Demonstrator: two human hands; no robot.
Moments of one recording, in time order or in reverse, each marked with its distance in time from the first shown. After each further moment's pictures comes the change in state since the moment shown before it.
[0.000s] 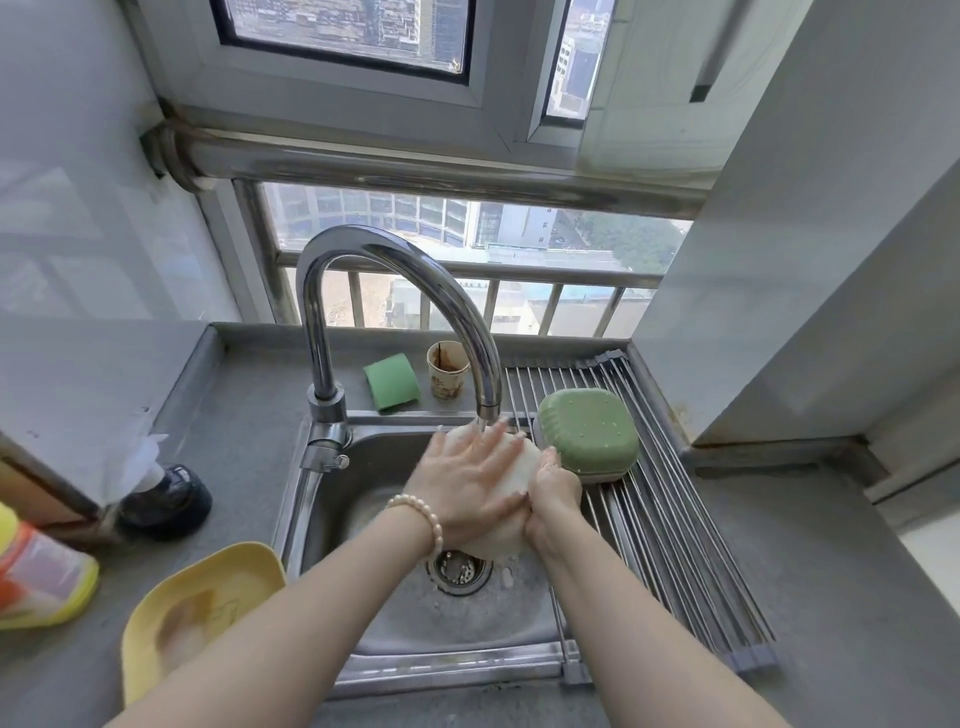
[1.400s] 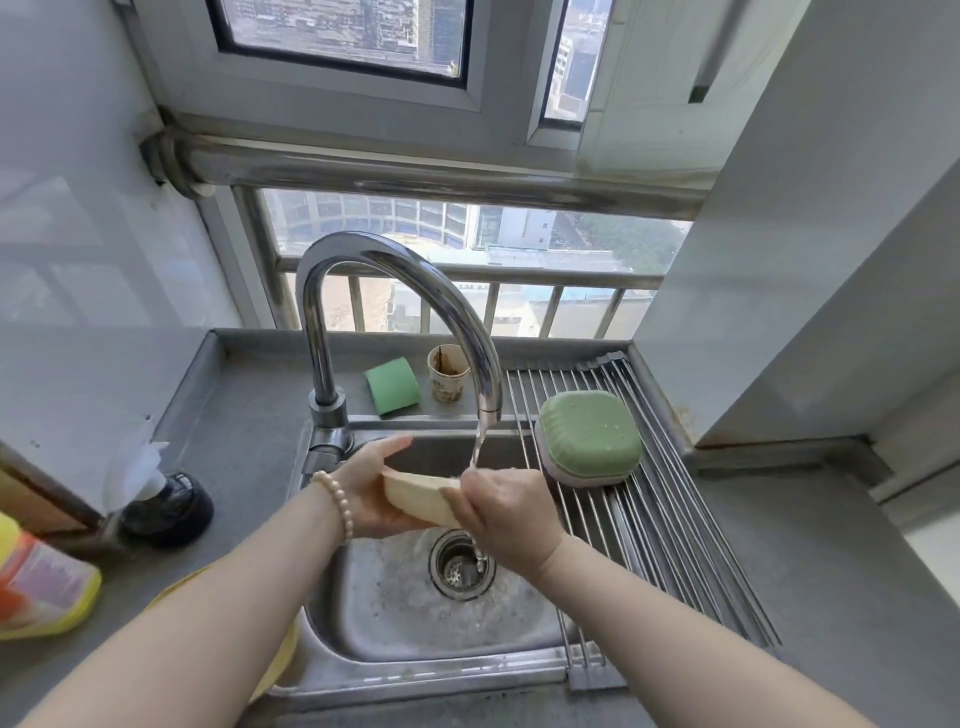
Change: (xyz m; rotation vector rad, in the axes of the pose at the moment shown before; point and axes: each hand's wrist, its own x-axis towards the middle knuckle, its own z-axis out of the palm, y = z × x) left_hand -0.011 -0.075 -0.008 -2.105 -0.493 -0.848; right_hand -0.015 0.018 -0.005 -0.860 -0.371 -1.936
